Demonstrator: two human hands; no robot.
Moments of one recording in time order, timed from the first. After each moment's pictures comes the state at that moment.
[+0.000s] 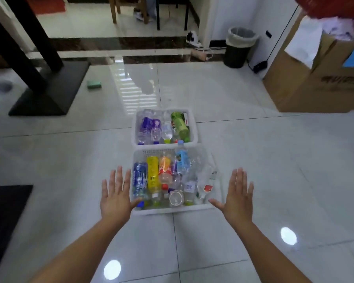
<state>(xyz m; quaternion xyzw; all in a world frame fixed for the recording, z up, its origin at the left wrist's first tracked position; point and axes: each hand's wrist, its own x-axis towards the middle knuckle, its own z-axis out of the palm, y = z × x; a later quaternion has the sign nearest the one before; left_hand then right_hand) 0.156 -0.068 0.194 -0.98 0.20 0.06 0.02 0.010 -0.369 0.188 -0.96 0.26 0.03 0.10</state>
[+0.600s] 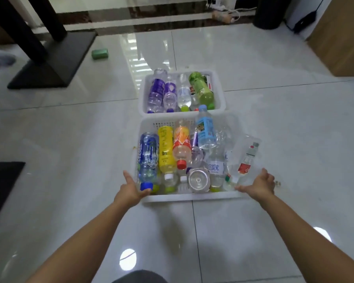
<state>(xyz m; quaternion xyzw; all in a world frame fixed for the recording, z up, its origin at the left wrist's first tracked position) 0.202 -0.059 -0.033 -0.93 -0.04 0.32 -0.16 0.067 -0.402 -0.034 -0.81 0.48 0.10 0.33</state>
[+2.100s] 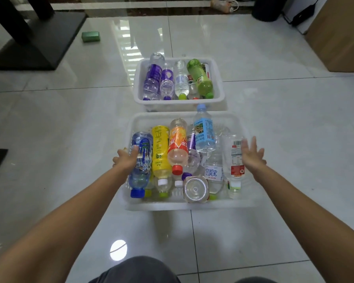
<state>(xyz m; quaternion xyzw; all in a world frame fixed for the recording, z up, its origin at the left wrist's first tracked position) 0.251 -0.080 -0.040 -0.87 -0.20 0.25 -0.38 0.111 -0.400 -0.018 -0.76 0.48 0.08 0.43</state>
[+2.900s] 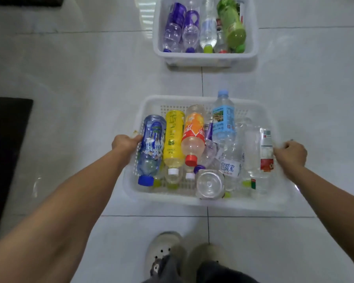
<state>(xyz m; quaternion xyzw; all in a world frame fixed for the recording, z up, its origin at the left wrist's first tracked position) 0.204 -0.014 -0.013 -0.85 -0.29 0.27 -0.36 0.041 -0.399 -0.013 -0.82 0.51 0.06 0.27</state>
